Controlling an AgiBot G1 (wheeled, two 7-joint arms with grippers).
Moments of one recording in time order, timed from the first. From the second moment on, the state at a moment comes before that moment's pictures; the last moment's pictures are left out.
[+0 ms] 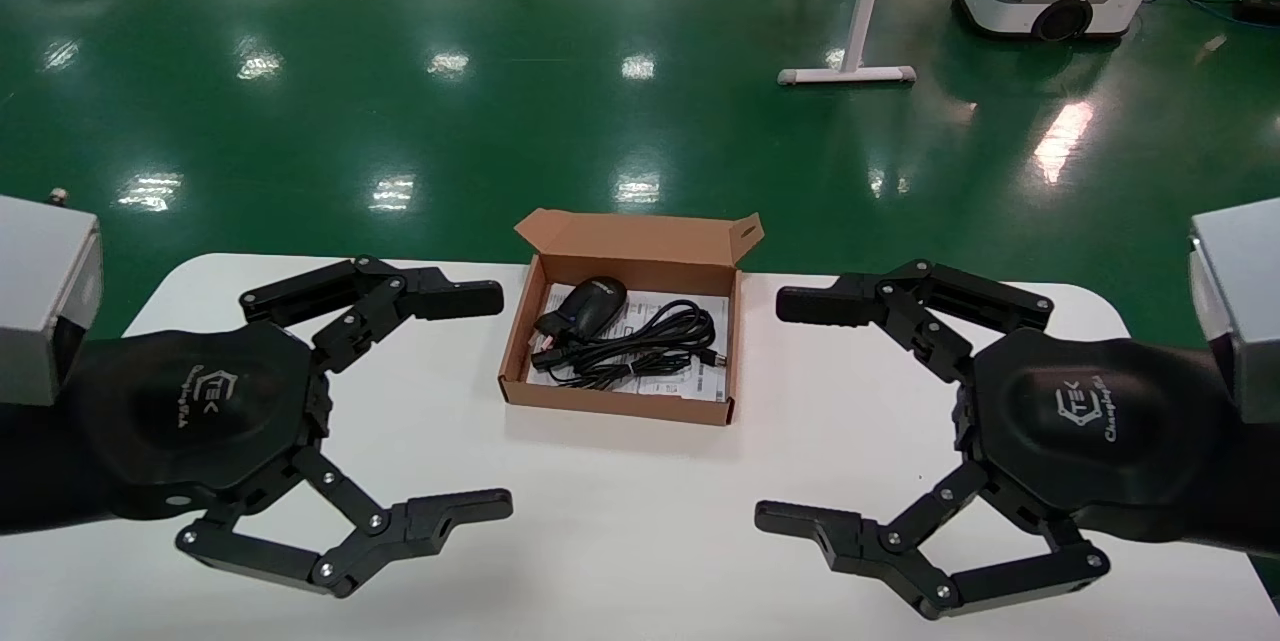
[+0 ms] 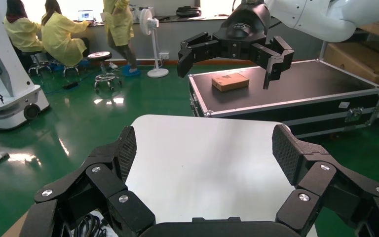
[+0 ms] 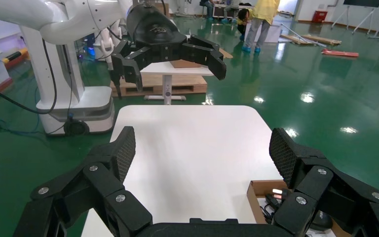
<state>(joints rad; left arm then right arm) -1.08 0.61 0.28 -1.28 0.73 1.49 -0.19 1.08 -0.61 -0.28 1.28 -0.73 -1.49 0.18</state>
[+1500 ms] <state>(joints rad) -1.08 0.61 0.28 -1.28 0.73 1.49 -0.18 1.08 -0.61 -0.28 1.28 -0.73 -1.49 0.18</state>
